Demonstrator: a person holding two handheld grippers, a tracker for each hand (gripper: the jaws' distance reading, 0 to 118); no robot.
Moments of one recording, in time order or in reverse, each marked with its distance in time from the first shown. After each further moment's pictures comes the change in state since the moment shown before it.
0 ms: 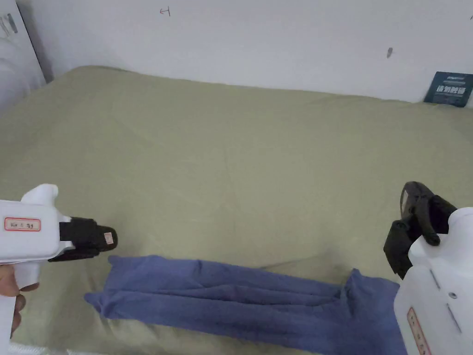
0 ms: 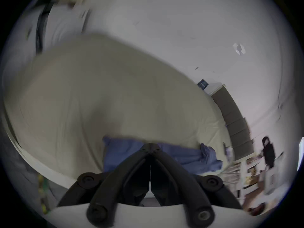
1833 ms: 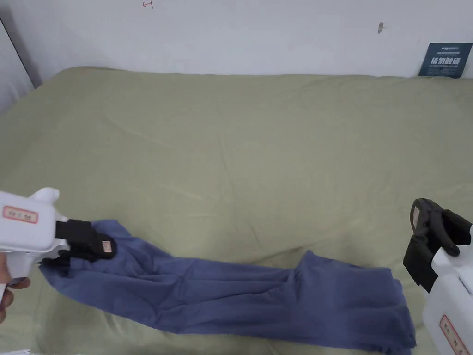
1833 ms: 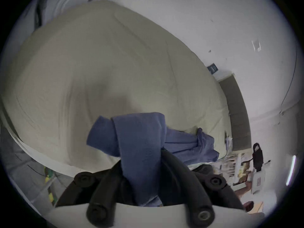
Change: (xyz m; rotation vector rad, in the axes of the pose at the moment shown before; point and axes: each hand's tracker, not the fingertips) left arm 0.082 0.005 -0.004 -0.149 0.084 -0.081; right arm 0.035 -0.032 0.004 -0.128 0.018 -0.071
